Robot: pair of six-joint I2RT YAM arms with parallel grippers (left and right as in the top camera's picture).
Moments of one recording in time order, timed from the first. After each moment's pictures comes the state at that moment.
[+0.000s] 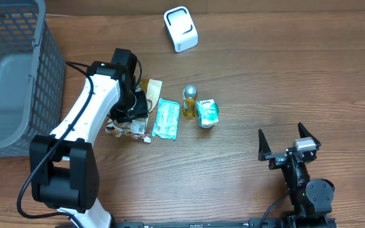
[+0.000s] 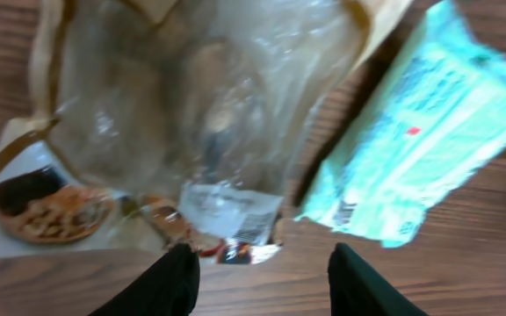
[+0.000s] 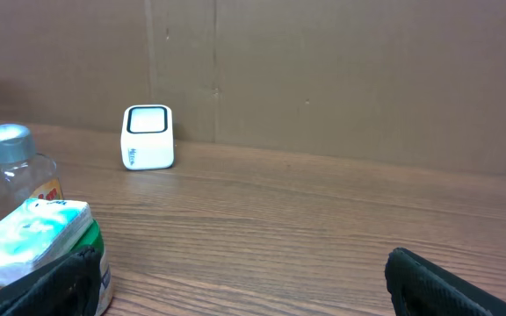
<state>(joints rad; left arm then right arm) -0.19 1.84 1.40 -1.12 0.10 -0.39 0.07 0.01 0.02 -0.03 -0.07 -0.06</state>
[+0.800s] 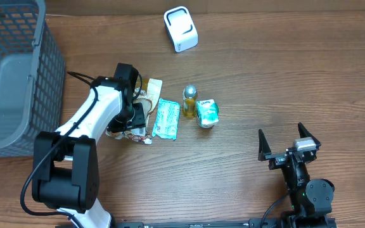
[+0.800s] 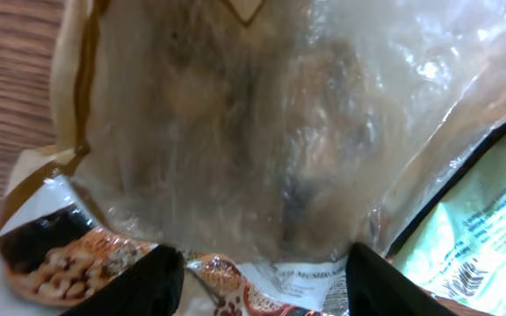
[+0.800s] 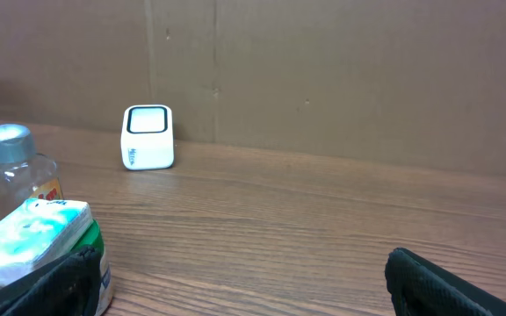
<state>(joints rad) -0.19 1.84 1.21 -0.94 -0.01 -0.39 0.07 0.01 0.02 -0.03 -0.07 -0.06</state>
